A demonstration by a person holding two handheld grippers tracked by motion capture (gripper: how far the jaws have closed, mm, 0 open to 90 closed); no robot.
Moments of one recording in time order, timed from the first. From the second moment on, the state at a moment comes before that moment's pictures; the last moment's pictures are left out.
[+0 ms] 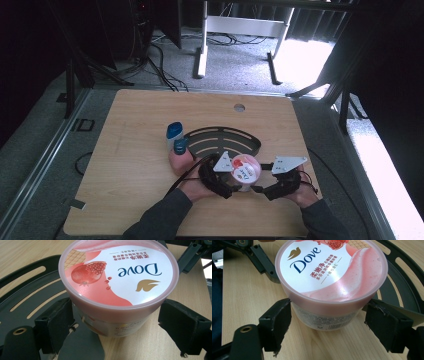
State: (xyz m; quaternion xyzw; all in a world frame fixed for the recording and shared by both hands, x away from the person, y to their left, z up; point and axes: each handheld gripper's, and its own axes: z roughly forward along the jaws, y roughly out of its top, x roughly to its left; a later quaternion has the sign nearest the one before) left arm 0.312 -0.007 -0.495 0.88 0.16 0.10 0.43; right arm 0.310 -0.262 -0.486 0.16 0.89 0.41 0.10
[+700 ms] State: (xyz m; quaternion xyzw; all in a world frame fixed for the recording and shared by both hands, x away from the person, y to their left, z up) left arm 0.324 -0.011 -0.486 0.88 0.16 0.11 0.43; right arm 0.325 -0.265 -0.480 0.16 0.89 0.41 0.10
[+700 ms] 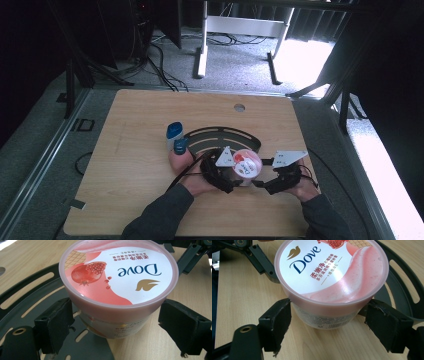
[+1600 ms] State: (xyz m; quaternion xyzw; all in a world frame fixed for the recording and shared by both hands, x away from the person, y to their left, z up) left arm 0.341 -0.016 -0.479 0.88 0.16 0.13 0.43; right arm 0.348 -0.266 -0.472 0.17 0.90 0.40 0.10
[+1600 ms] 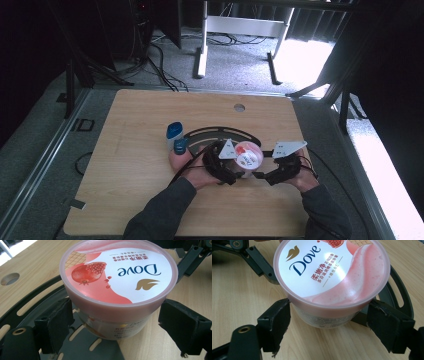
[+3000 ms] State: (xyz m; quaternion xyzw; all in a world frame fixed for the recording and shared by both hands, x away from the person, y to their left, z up) left arm 0.370 -0.021 -0.483 0.87 0.21 0.15 0.42; right arm 0.389 -0.260 -0.467 0.17 0.91 0.38 0.10
